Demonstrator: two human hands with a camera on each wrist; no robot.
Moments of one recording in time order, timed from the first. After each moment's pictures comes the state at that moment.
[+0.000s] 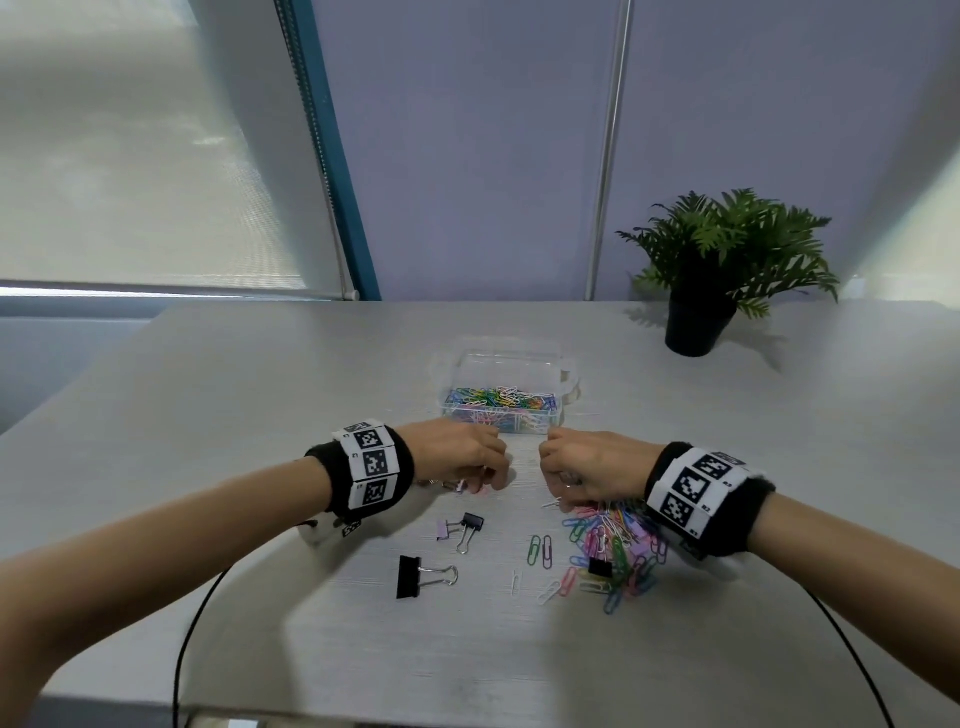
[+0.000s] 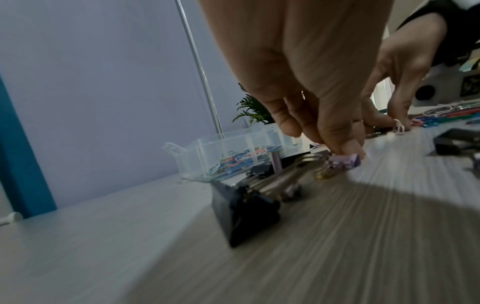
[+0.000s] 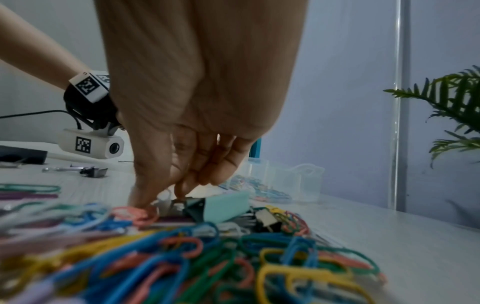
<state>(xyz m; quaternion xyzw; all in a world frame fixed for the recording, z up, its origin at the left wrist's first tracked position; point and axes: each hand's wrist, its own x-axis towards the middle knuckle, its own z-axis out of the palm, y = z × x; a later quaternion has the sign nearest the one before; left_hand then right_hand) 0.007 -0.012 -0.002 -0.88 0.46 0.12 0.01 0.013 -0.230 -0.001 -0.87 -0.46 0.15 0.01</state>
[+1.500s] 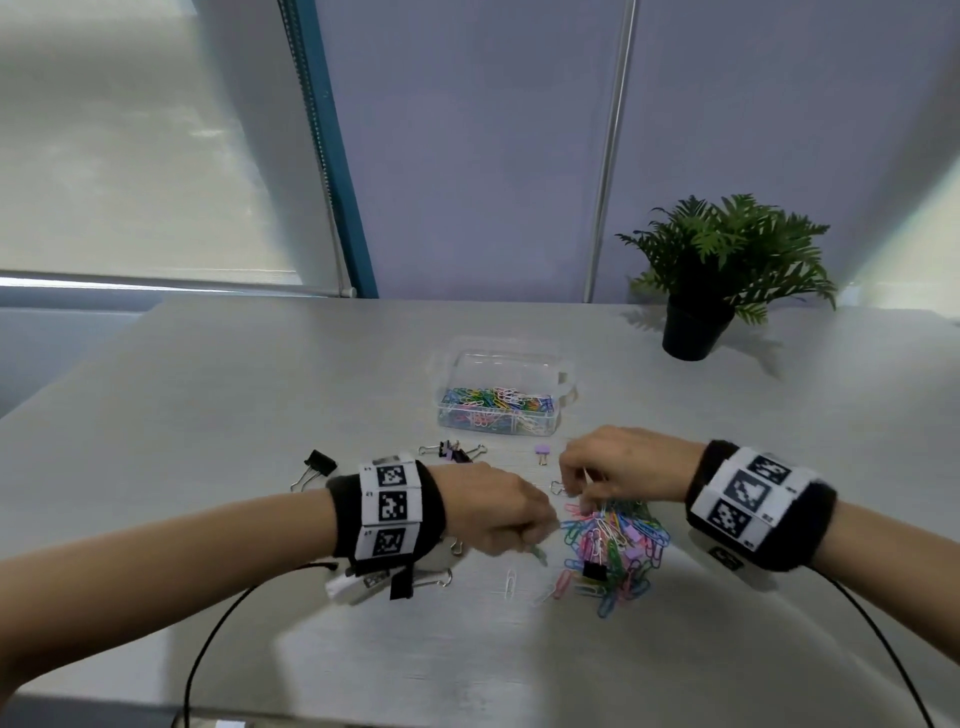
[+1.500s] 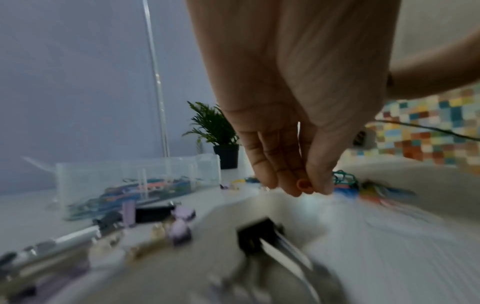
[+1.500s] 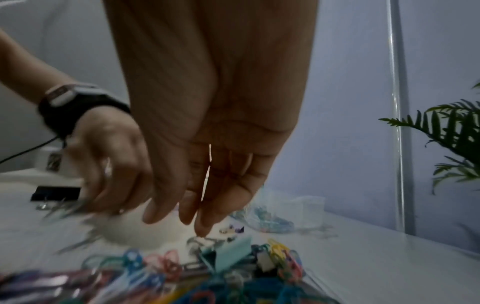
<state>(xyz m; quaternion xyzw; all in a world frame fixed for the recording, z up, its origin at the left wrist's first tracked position) -0.039 -0.059 0.007 -0.86 0.47 0.19 -0.02 0.001 -0.253 0.025 -0.89 -0.42 0.17 0.01</state>
